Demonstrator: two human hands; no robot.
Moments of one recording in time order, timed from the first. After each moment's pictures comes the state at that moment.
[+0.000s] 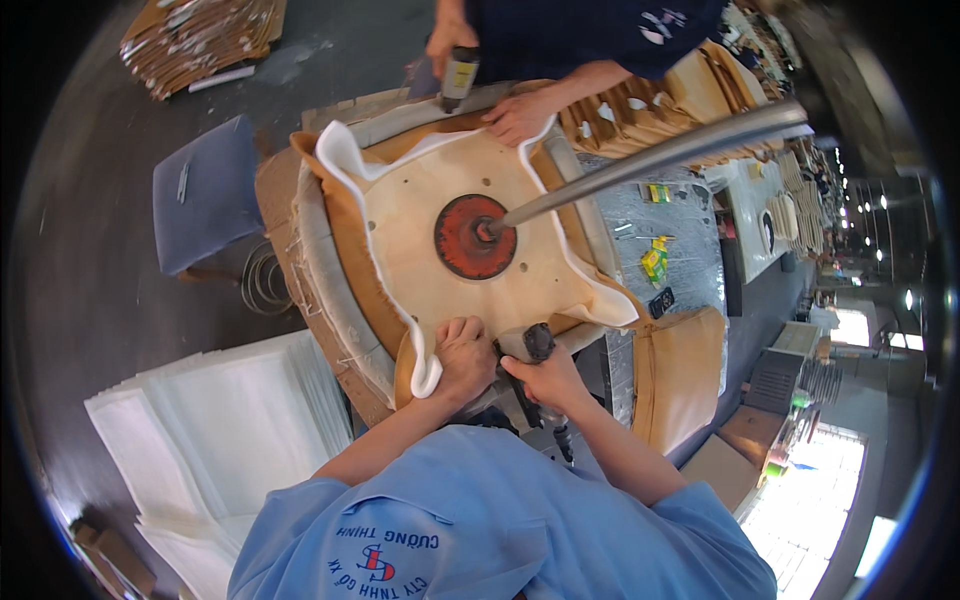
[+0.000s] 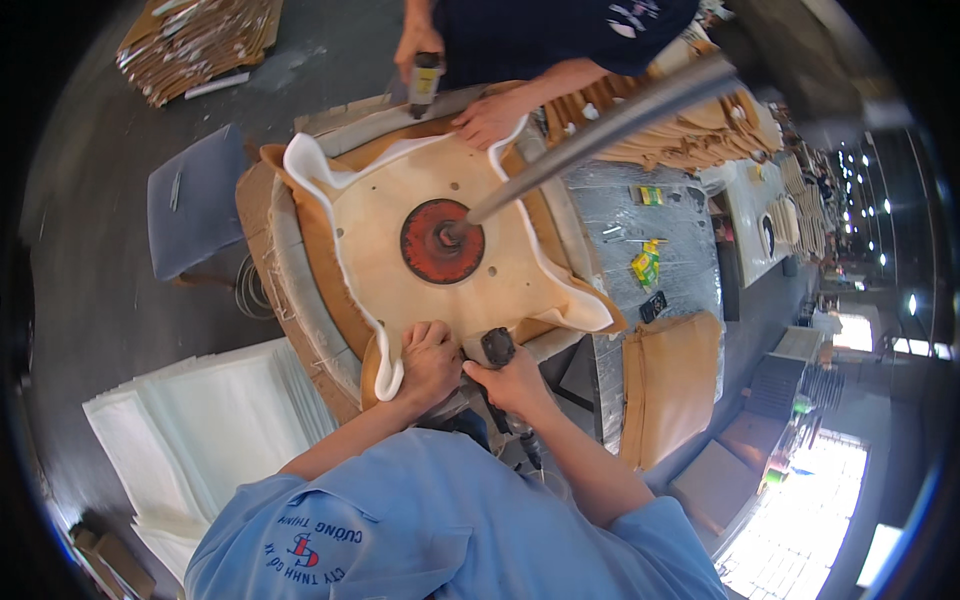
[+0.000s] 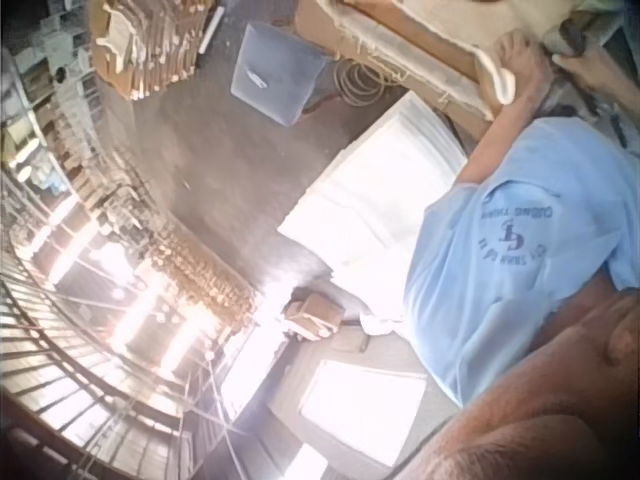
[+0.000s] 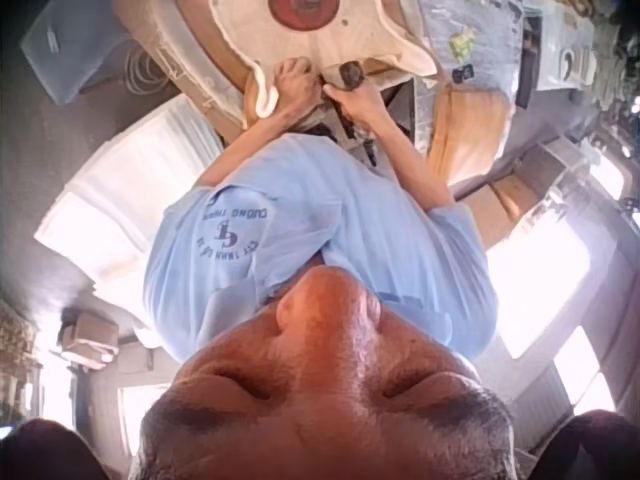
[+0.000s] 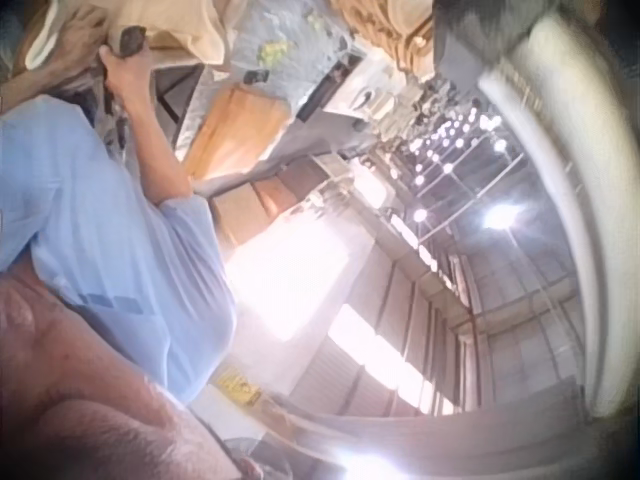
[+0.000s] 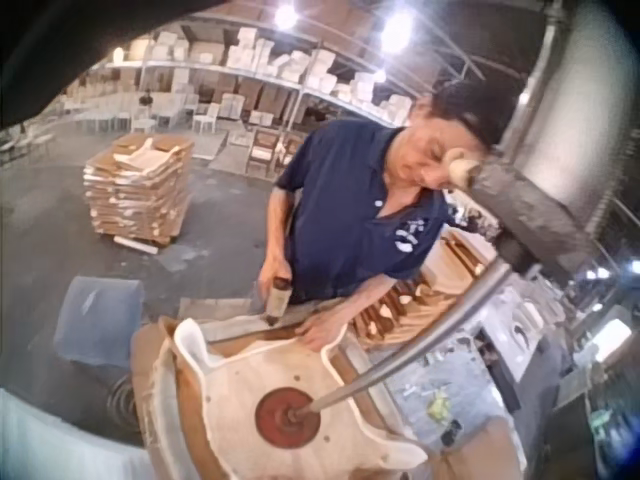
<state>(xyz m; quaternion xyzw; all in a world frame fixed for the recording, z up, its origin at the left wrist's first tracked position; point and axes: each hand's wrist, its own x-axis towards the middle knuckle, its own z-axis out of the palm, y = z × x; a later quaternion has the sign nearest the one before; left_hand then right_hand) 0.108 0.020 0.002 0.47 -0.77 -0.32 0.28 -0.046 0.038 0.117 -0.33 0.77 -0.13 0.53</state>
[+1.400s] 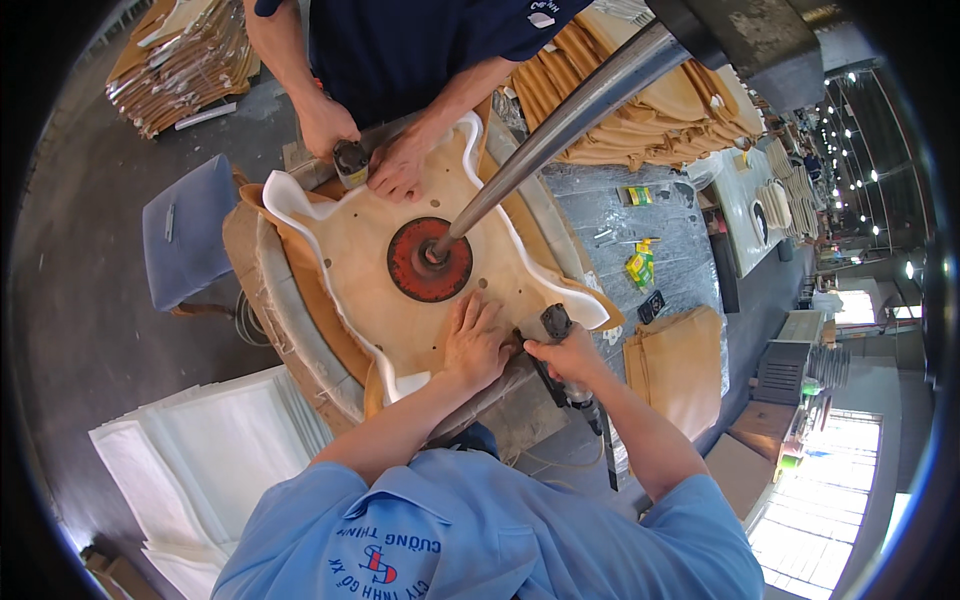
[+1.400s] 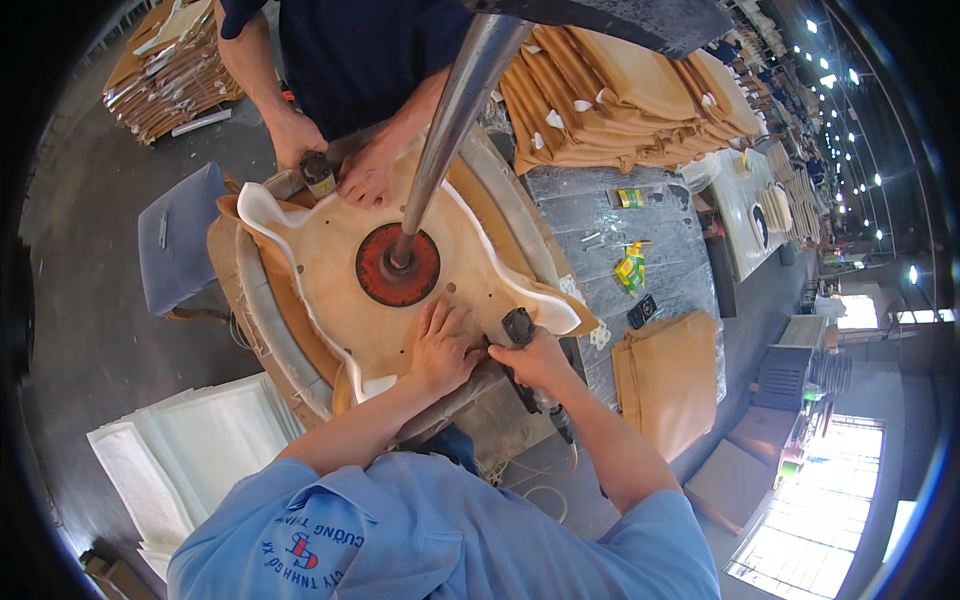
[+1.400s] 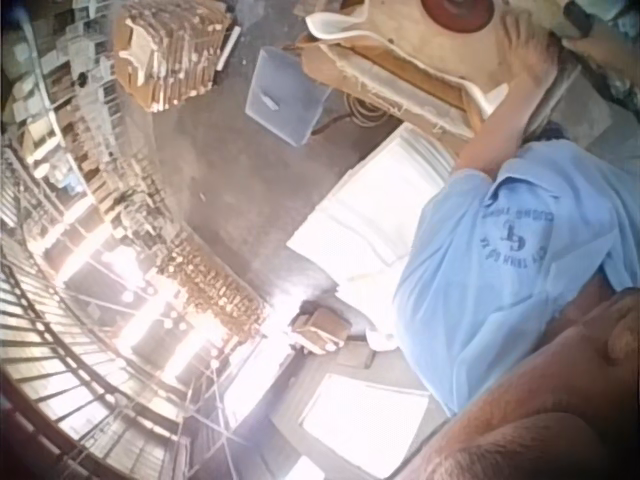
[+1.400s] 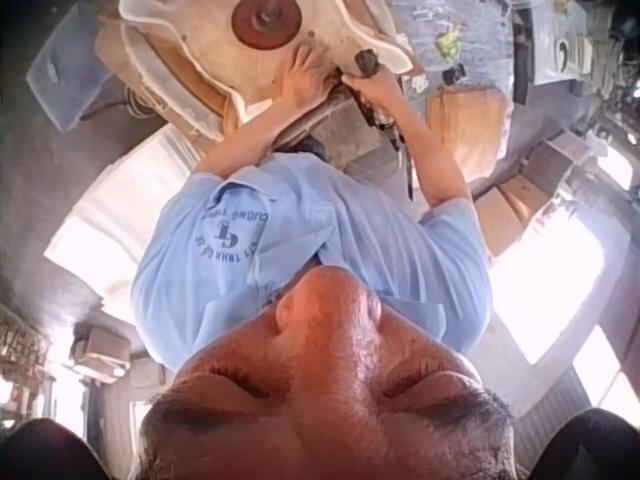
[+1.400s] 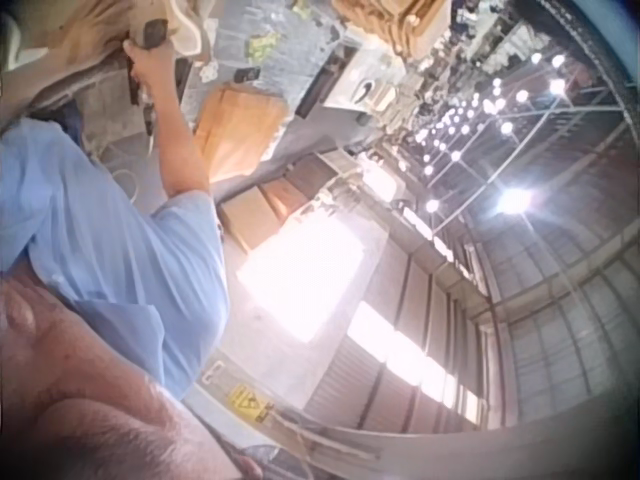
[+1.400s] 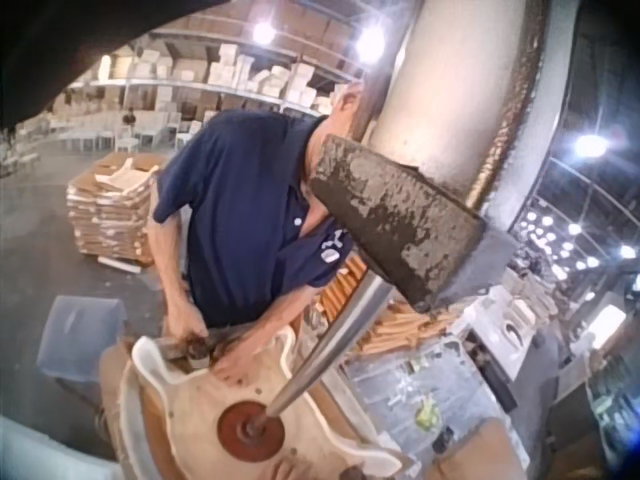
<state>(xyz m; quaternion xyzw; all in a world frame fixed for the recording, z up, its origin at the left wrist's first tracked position) 0.021 -0.024 0.002 0.42 -0.81 -0.30 0.28 -0.155 0.001 0.117 -0.35 0.79 -0.10 0.50</state>
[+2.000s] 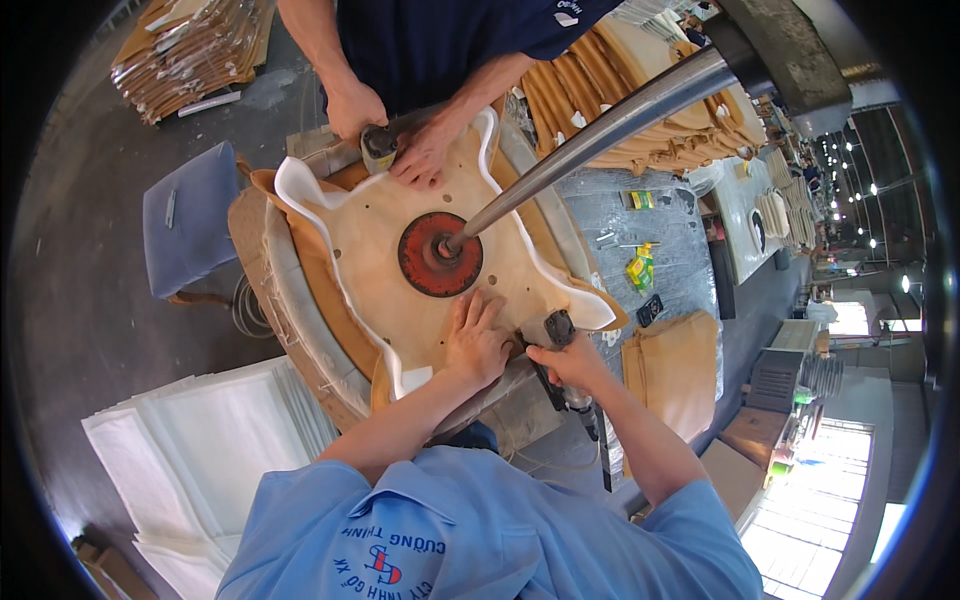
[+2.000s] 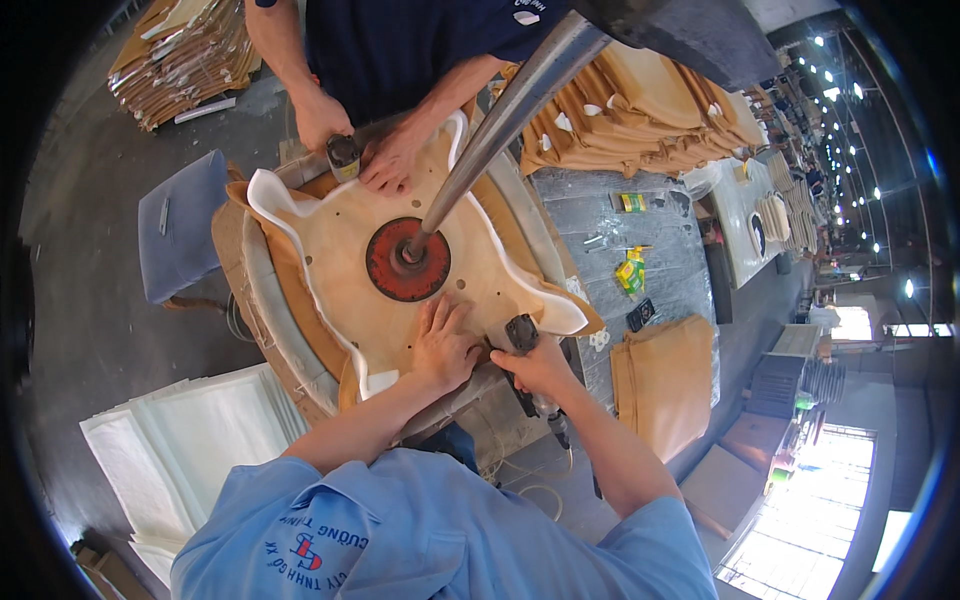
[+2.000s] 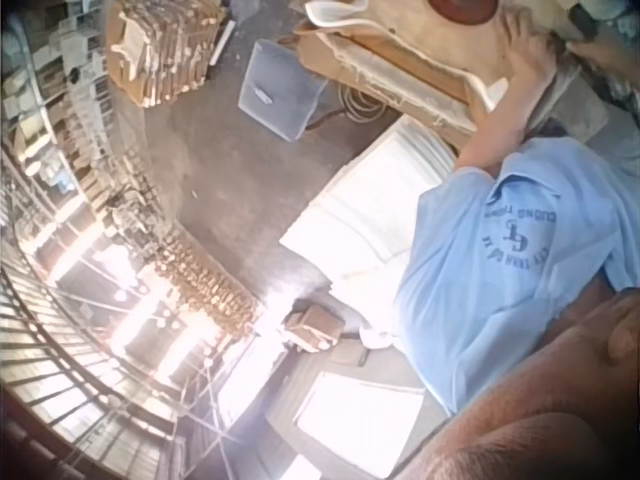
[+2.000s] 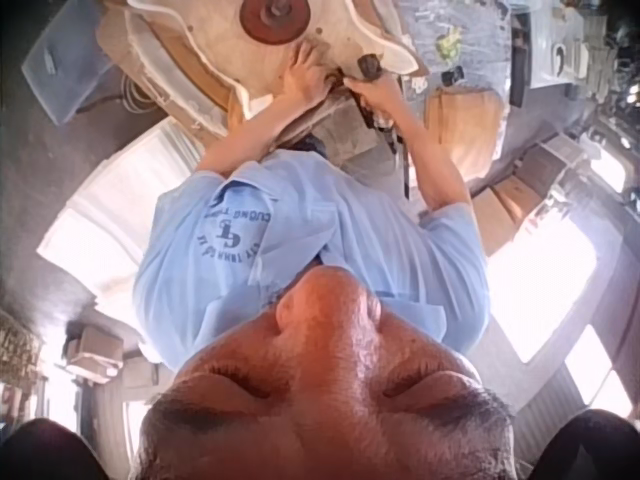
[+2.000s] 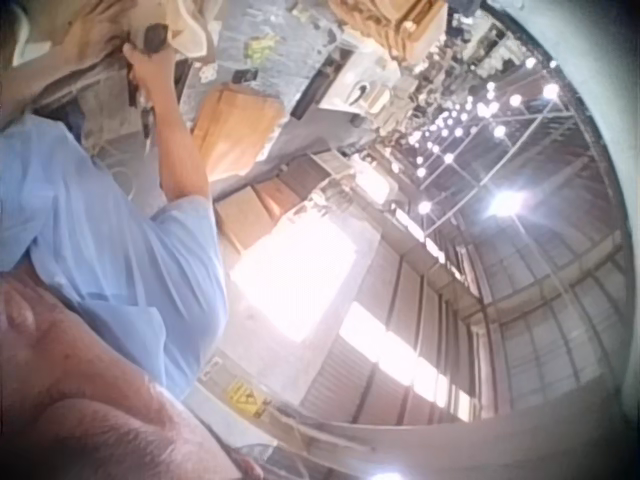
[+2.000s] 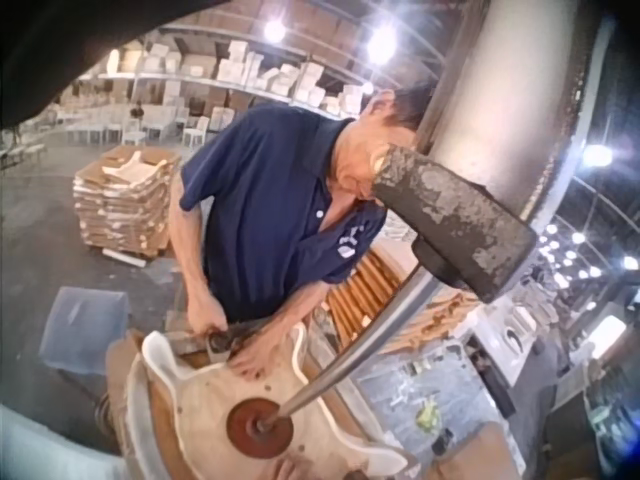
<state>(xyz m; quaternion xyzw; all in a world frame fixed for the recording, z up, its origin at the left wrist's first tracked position) 0.036 -0.021 0.005 0.43 -0.81 -0.32 0.24 -0.146 0.011 0.115 -0.35 0.77 -0.13 0.51</state>
